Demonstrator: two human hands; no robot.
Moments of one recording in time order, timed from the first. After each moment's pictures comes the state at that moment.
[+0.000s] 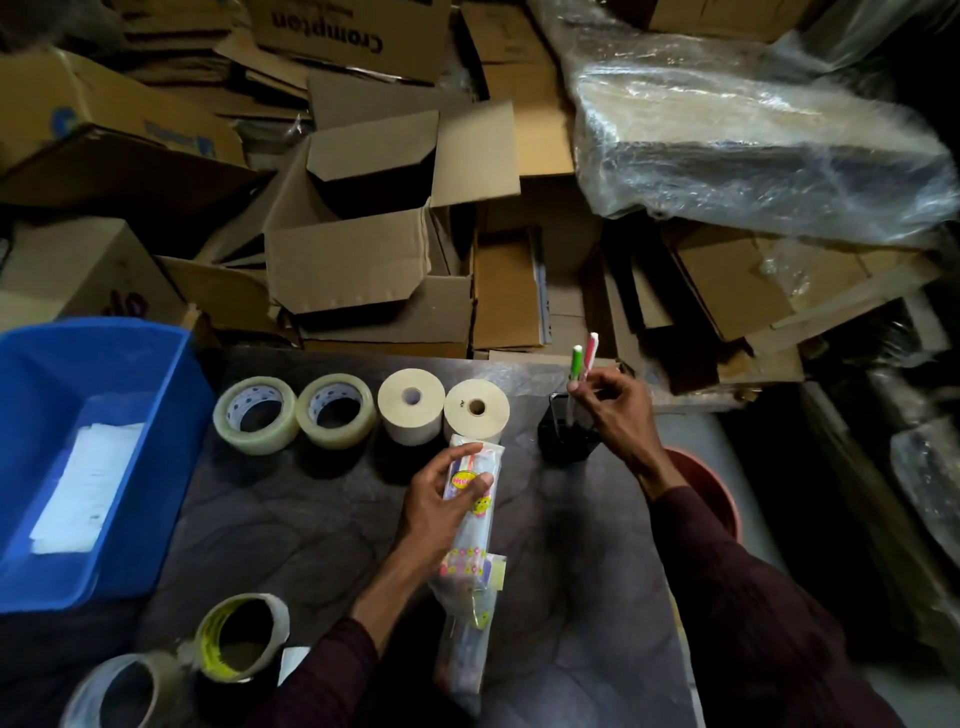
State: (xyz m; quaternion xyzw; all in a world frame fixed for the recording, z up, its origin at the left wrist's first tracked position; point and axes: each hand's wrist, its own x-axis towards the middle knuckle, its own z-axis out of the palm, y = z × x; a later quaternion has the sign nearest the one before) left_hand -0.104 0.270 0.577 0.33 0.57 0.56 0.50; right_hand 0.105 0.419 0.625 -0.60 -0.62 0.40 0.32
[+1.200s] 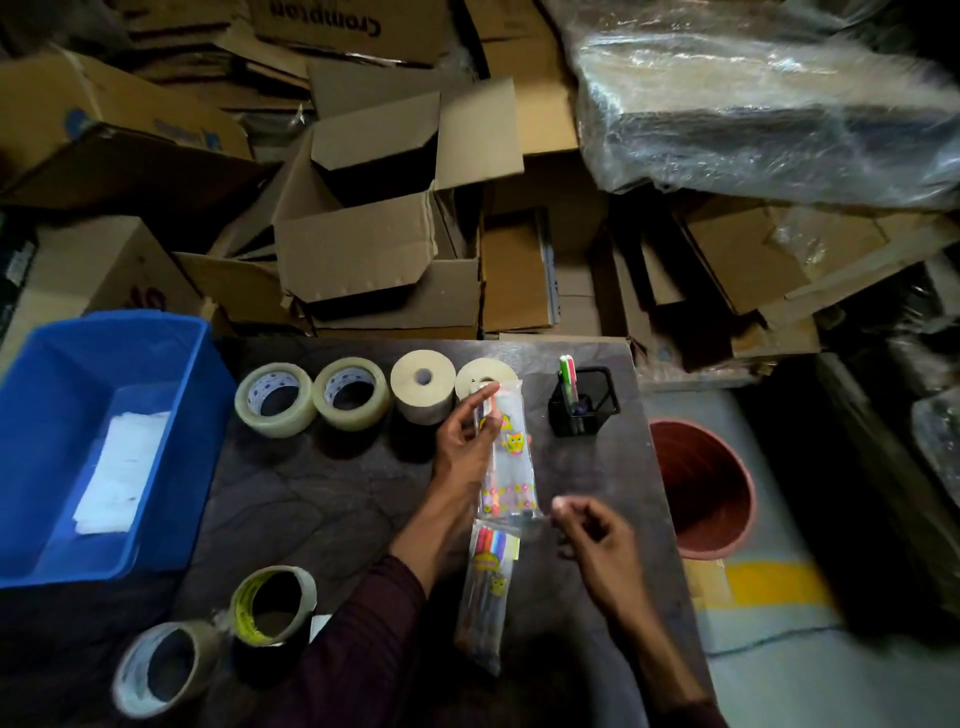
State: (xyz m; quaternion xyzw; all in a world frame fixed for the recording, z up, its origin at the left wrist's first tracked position) left_hand -0.089 0.294 0.600 0.23 0.52 0.60 0.56; right_hand 0.082 0.226 0.606 -0.62 -0.41 0.55 0.38
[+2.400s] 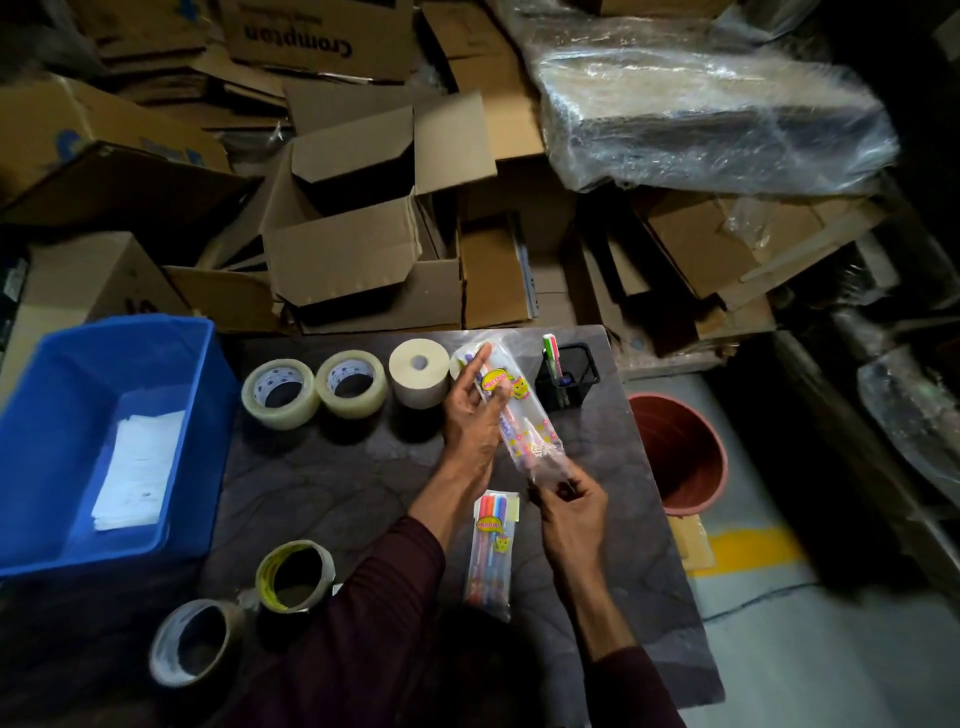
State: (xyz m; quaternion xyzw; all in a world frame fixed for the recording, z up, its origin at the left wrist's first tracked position) left_hand -0.075 0.275 0.637 0.22 0.45 0.65 0.58; right_hand 0.026 0.190 0.639 -0.58 -0.29 0.53 0.55
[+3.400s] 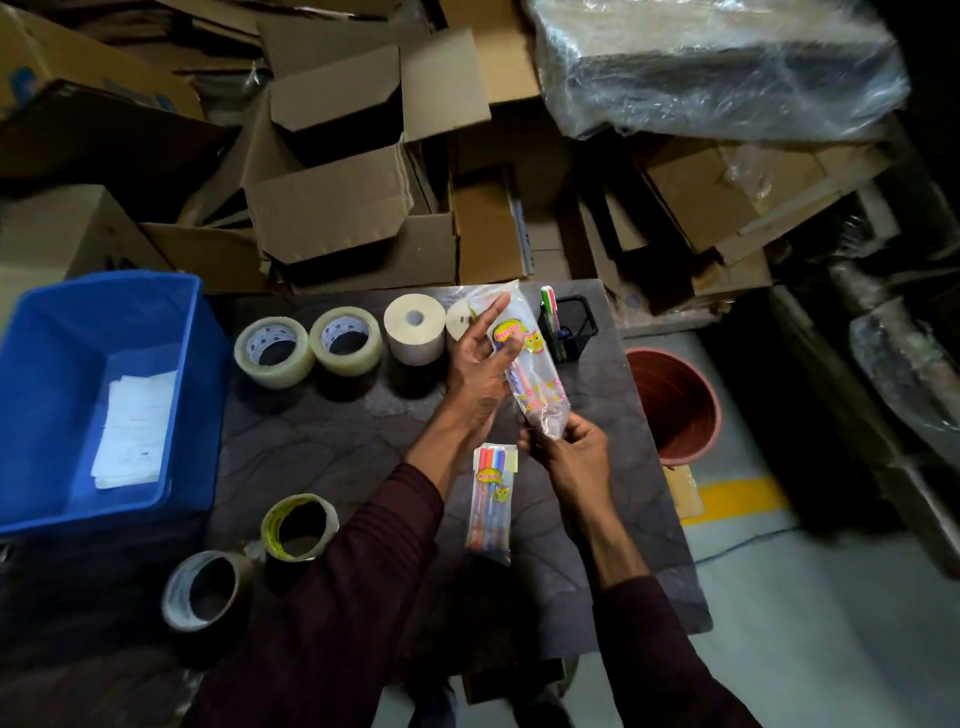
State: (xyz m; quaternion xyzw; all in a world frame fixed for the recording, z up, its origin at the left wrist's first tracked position) left_hand -0.078 0.263 0.658 0.26 0.43 0.59 0.63; right_hand 0.034 0.189 0.640 -0.57 -0.31 0.57 0.51
